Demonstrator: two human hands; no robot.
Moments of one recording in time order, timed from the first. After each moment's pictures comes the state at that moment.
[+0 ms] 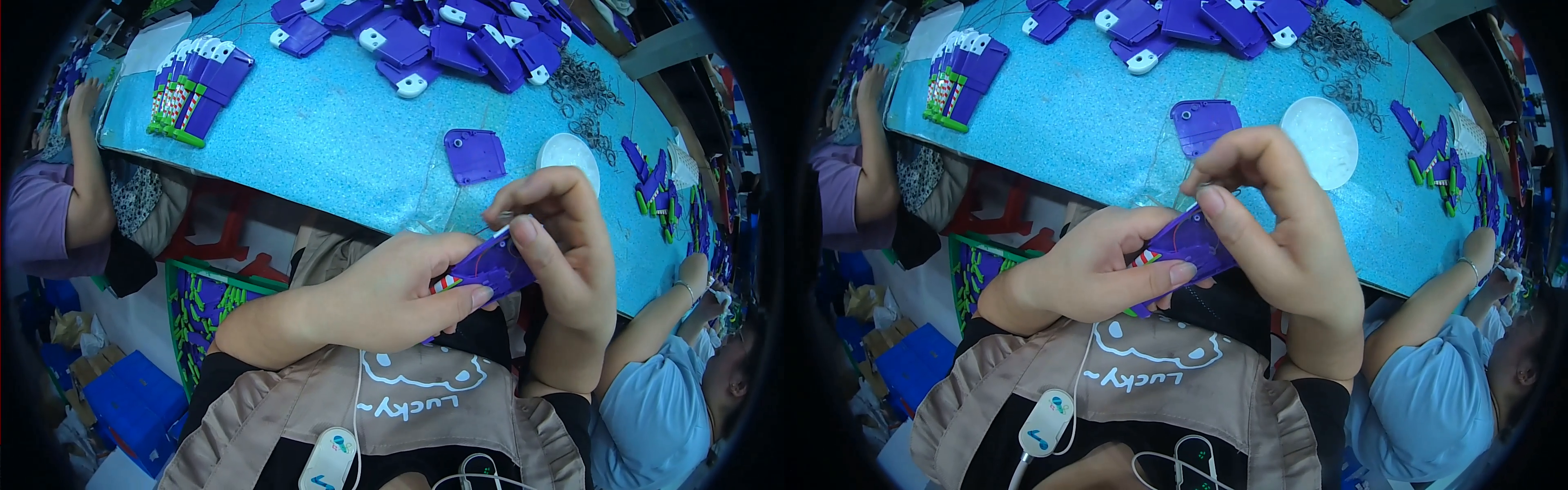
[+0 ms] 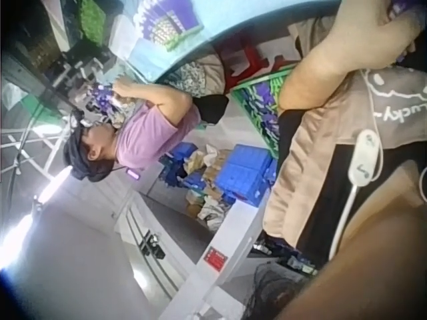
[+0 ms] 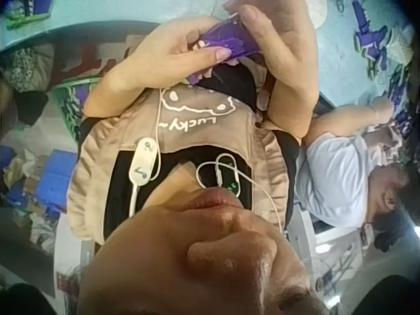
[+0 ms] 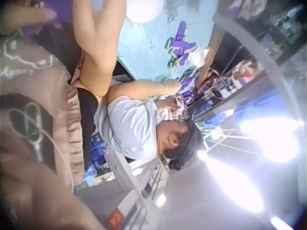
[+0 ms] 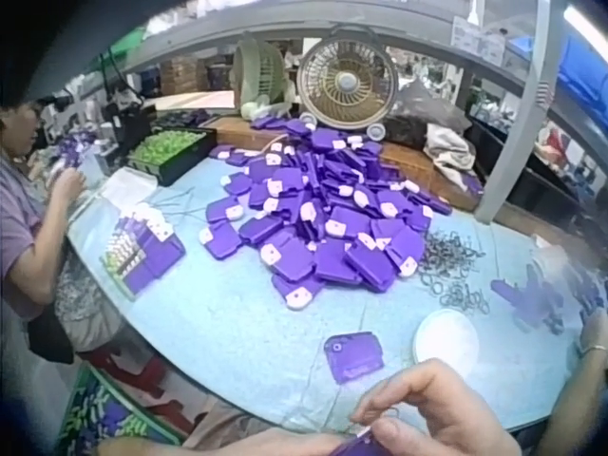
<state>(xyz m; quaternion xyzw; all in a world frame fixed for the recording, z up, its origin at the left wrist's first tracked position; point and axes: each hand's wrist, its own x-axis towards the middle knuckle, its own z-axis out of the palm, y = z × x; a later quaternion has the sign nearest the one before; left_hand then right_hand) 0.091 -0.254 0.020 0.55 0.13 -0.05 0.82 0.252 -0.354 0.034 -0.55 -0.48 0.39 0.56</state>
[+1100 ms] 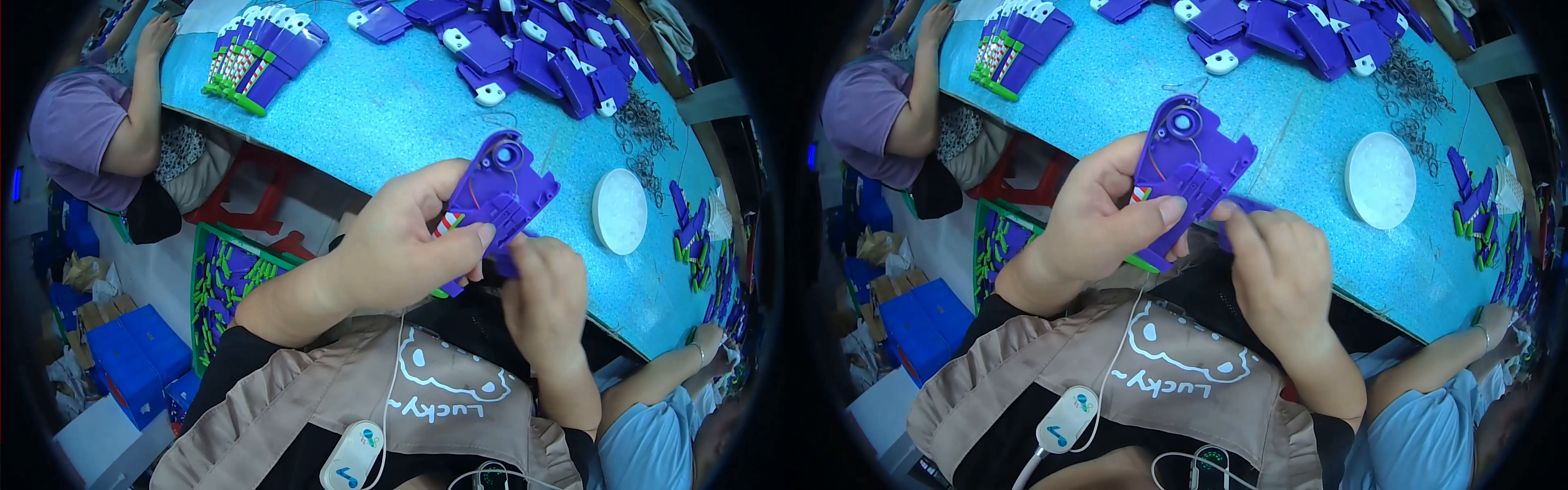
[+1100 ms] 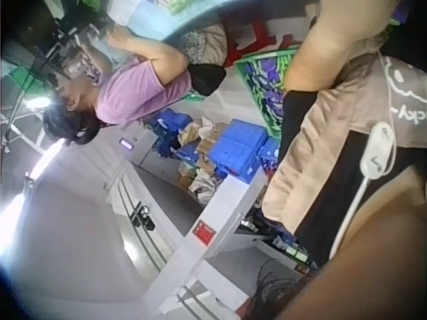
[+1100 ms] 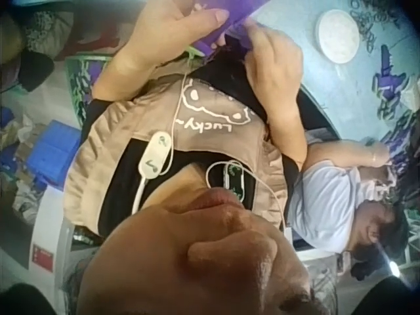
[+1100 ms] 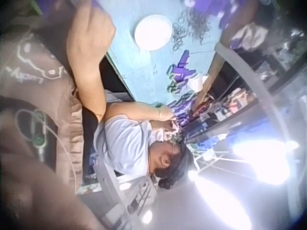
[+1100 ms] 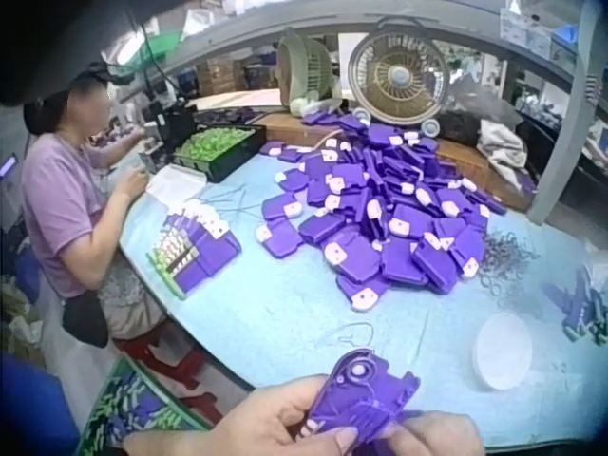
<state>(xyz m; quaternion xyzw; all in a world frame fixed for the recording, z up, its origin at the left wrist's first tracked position) 0.076 -0.236 0.023 0.47 0.22 0.16 0.84 0.223 -0.367 -0.009 -0.65 -0.71 -0.05 0.25</state>
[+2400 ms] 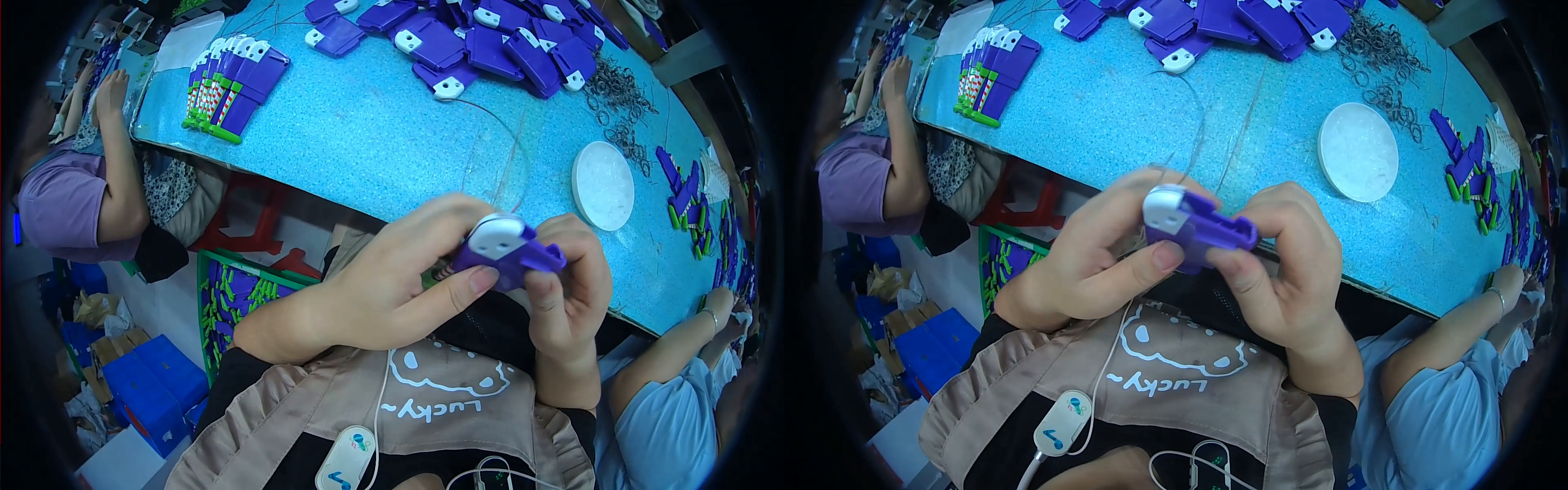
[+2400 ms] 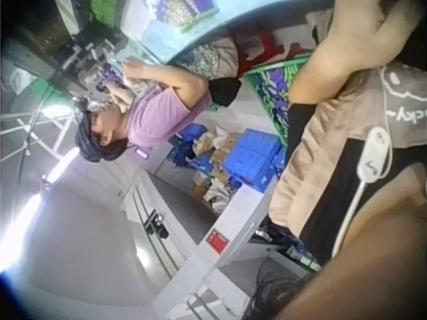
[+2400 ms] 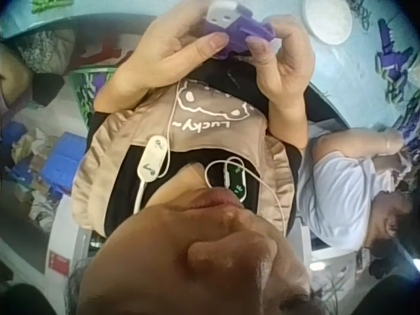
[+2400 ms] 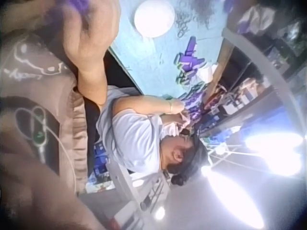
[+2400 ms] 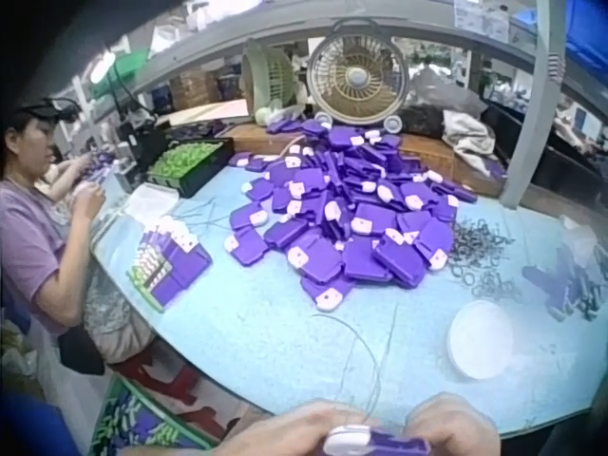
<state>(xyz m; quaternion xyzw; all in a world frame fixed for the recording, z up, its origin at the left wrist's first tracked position) 0.094 -0.249 0.005 0.76 0.07 0.37 0.54 0.230 -0.361 0.003 -0.57 -0.54 0.17 0.60</state>
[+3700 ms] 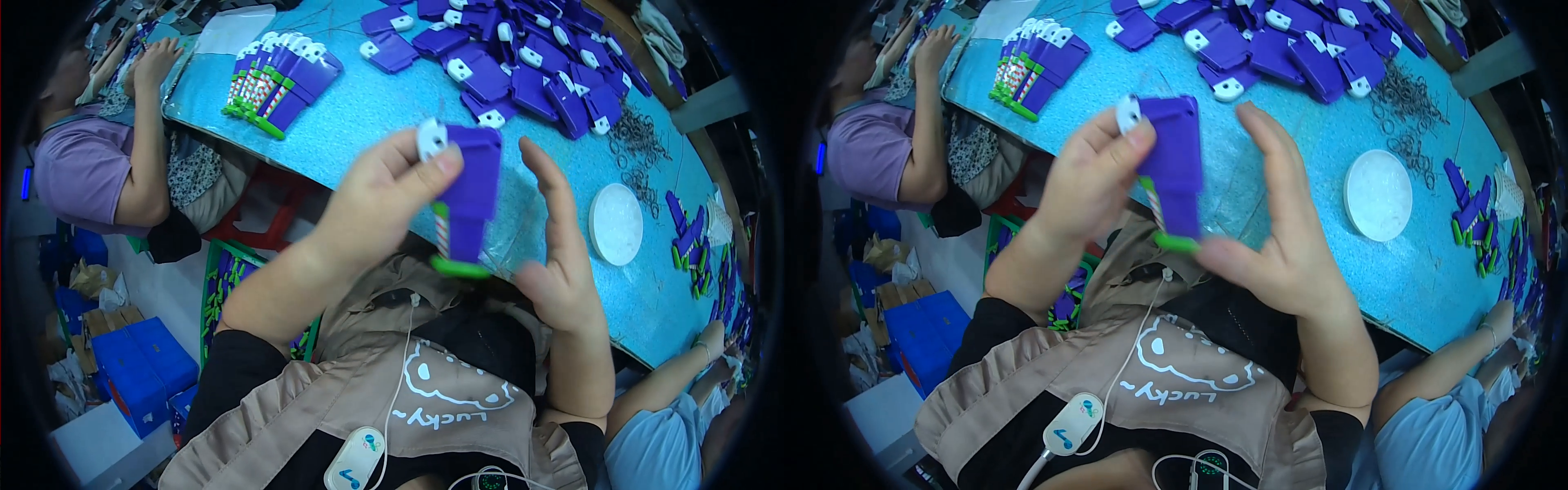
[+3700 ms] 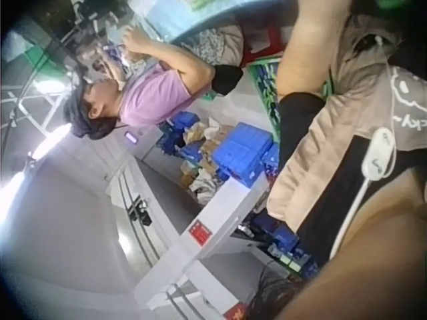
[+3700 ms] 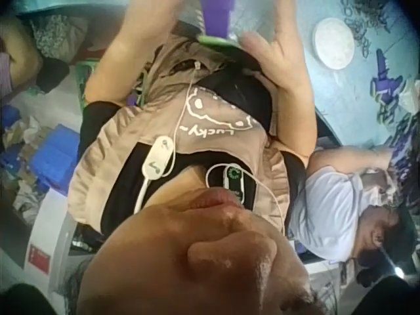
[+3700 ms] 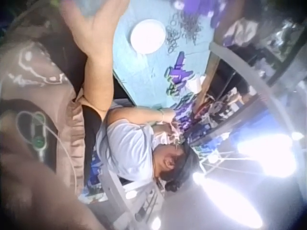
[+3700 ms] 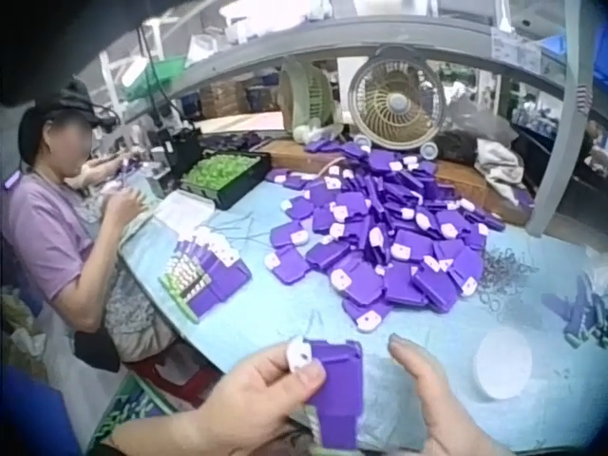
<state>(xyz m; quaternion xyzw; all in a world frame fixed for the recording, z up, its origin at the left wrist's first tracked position) 0.077 -0.198 0.008 0.49 0.22 0.29 0.79 0.240 -0.311 0.005 -0.57 -0.60 0.28 0.49</state>
